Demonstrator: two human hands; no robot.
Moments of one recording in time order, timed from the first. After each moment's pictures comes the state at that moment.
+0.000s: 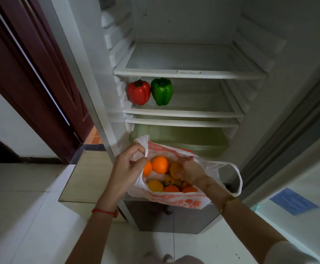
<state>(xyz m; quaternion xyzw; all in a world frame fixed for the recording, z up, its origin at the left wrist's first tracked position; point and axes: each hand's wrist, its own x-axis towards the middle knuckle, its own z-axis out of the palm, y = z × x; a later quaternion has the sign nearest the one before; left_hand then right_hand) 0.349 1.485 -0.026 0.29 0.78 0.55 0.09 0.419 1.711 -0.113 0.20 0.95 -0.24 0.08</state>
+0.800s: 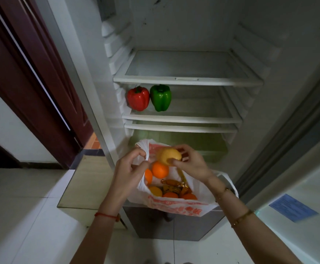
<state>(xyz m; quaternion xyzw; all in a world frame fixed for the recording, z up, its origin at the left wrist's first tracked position) 0.353 1.495 -0.020 0.29 0.77 0.57 0.10 0.425 1.715 -0.060 0.17 0.84 -0.51 -0.11</state>
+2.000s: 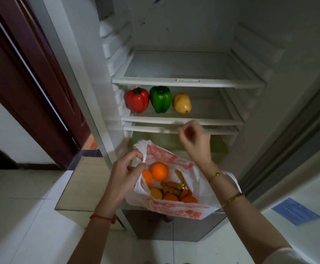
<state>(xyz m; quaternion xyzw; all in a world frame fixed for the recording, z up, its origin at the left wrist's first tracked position) 0.341 1.493 -0.020 0.28 0.75 0.58 0.12 0.386 1.736 -0.036 0.10 0.84 -0.32 -0.42</state>
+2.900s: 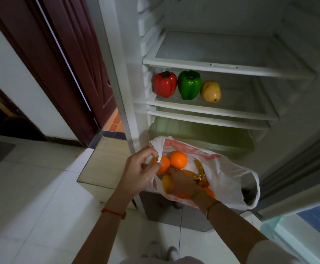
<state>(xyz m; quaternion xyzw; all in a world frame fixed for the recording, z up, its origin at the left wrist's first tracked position) 0.354 1.458 -0.033 0.31 0.75 0.57 0.10 0.386 1.658 -0.217 0.05 0.97 -0.23 0.10</state>
